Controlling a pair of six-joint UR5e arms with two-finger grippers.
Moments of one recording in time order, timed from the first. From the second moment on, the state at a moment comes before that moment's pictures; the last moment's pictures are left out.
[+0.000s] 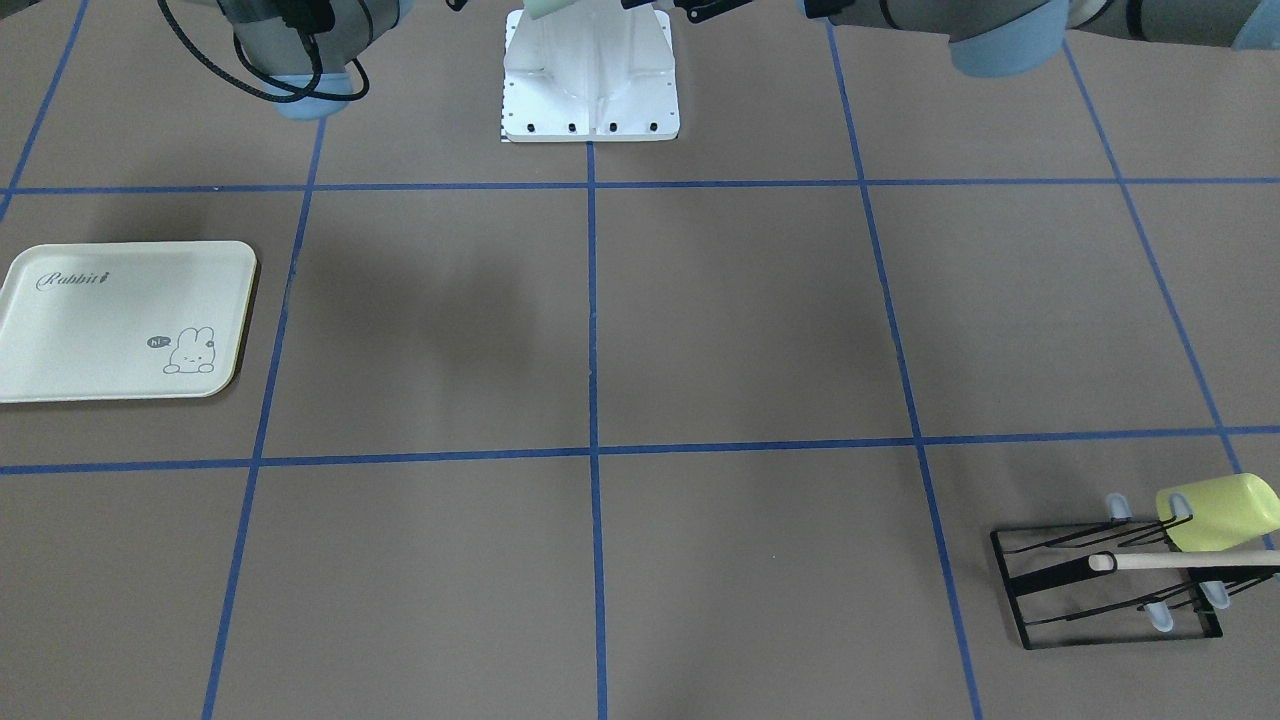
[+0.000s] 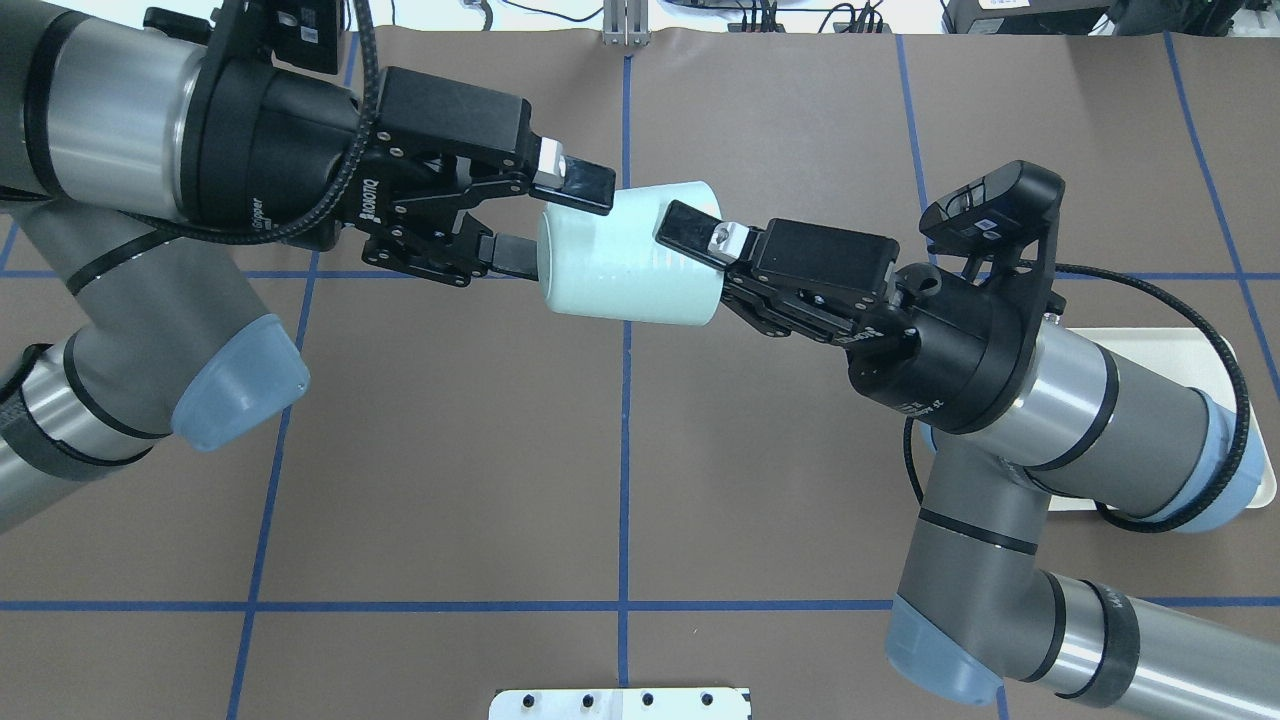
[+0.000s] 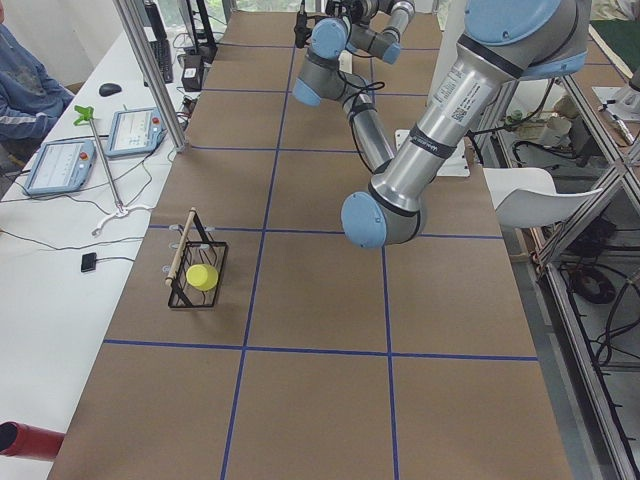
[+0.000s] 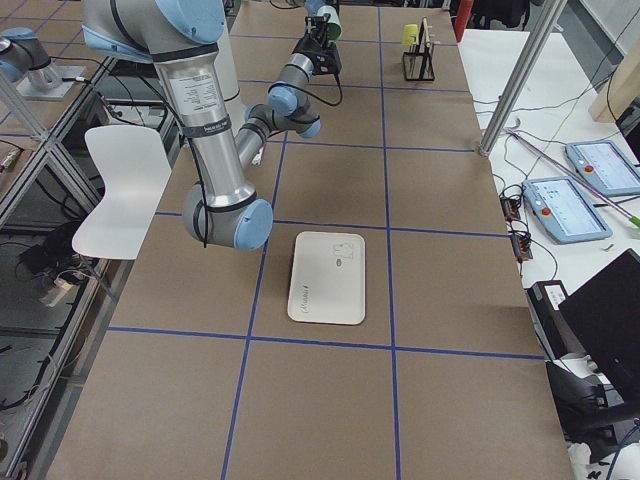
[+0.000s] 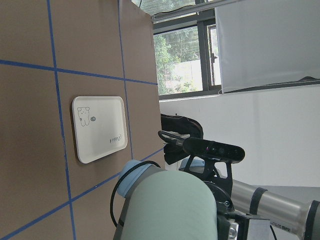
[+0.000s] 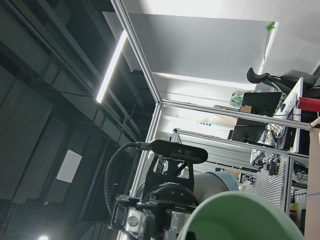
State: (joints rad) left arm -0.81 -2.22 -1.90 -2.76 -2.32 -1.88; right arm 0.45 -1.16 1.91 0.22 1.47 1.66
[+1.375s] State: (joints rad) left arm -0.81 -2.15 -1.84 -2.66 -2.32 -1.75; right arm 0.87 -1.39 1.94 -0.33 1.84 1.66
